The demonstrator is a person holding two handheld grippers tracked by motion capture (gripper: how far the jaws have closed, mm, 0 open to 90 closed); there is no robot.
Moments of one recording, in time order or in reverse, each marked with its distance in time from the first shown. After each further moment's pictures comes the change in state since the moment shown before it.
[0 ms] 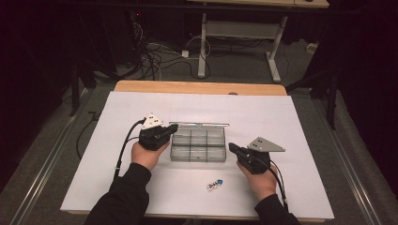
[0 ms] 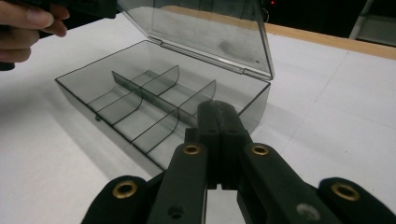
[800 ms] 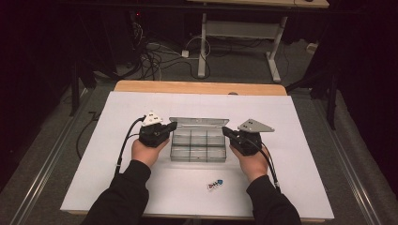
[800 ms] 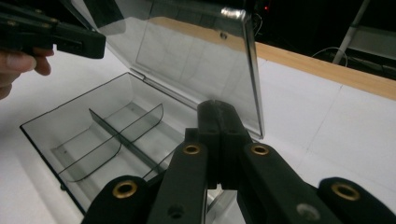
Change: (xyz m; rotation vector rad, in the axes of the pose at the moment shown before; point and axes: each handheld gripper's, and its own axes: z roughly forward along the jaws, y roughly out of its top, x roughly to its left) left arm 0.011 0.000 0.009 0.005 0.002 -0.008; right arm -0.005 0.044 0.031 0.003 -0.031 -0.031
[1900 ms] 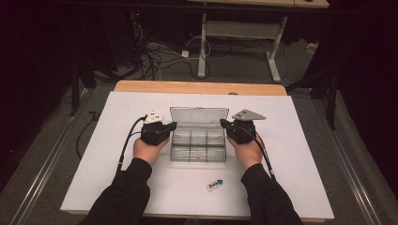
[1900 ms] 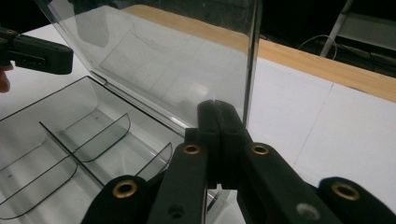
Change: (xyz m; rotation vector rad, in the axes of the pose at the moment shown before) left arm 0.012 -0.006 0.016 0.047 0.014 -0.033; right arm -0.018 0.010 0.036 0.057 -0.045 0.012
